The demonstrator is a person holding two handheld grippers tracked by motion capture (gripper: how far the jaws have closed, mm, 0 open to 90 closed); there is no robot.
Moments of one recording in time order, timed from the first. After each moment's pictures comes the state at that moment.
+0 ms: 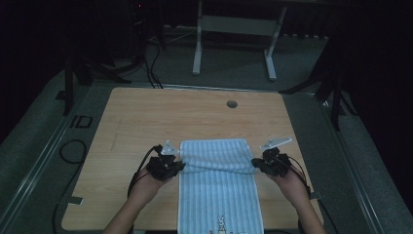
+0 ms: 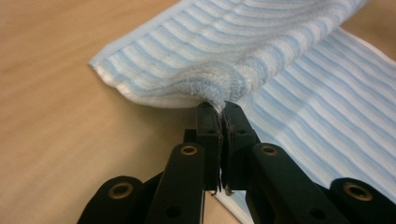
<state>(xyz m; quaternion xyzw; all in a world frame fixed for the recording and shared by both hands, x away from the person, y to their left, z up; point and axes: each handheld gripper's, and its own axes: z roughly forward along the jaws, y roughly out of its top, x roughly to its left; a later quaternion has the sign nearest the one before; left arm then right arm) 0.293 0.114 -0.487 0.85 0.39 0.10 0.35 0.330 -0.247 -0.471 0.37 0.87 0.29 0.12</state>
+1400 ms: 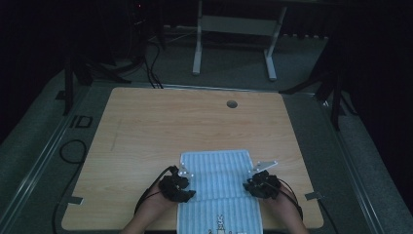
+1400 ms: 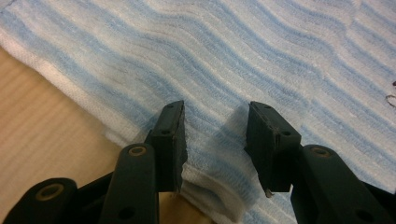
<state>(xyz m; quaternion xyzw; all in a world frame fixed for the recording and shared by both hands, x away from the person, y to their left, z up) 0.273 0.080 -0.534 0.89 0.34 0.05 0.28 0.292 -0.230 -0.529 0.36 0.89 0.25 0.11</state>
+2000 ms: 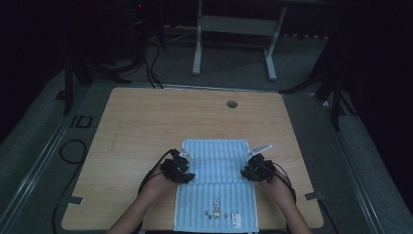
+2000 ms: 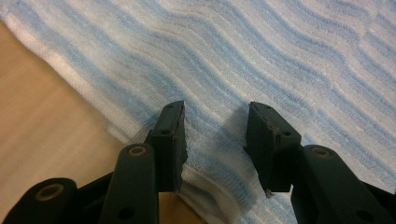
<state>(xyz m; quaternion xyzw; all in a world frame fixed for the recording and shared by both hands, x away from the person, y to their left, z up) 0.329 0.084 -0.534 0.89 0.36 0.06 0.28 0.343 -0.222 -0.527 0.38 0.89 0.23 0.09</state>
